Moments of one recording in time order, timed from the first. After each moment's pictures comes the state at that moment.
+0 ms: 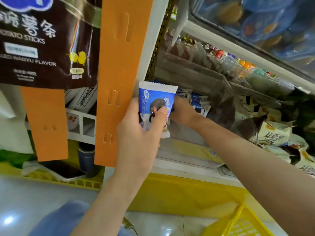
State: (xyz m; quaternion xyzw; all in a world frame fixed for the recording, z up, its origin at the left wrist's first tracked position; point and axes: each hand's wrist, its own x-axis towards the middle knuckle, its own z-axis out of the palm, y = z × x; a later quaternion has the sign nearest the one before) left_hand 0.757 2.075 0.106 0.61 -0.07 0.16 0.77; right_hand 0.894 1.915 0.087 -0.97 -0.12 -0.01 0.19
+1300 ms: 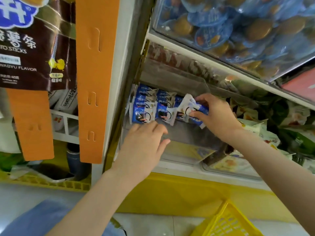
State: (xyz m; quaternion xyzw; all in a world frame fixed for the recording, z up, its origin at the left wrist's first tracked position) left_hand 0.752 2.044 0.093 0.91 -0.25 0.15 0.30; right_hand 0.793 1.847 0.168 -0.98 -0.02 -0.15 0.11
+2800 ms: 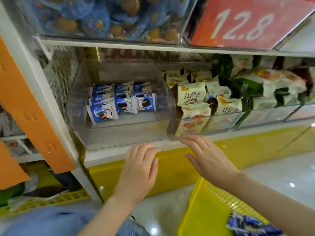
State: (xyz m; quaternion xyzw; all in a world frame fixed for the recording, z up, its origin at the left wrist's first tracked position) left_hand 0.684 1.982 0.033 0.86 -0.38 0.19 0.29; right_hand 0.619 1.785 0.078 -0.98 -0.09 -0.18 -0.02
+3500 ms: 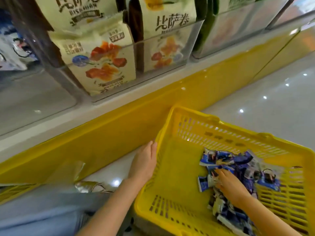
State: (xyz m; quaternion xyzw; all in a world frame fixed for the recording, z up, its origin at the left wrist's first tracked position) left_hand 0.639 1.828 -0.134 0.87 -0.25 -0.25 0.35; right_hand 0.408 1.632 -0.205 -0.88 0.30 0.33 0.16
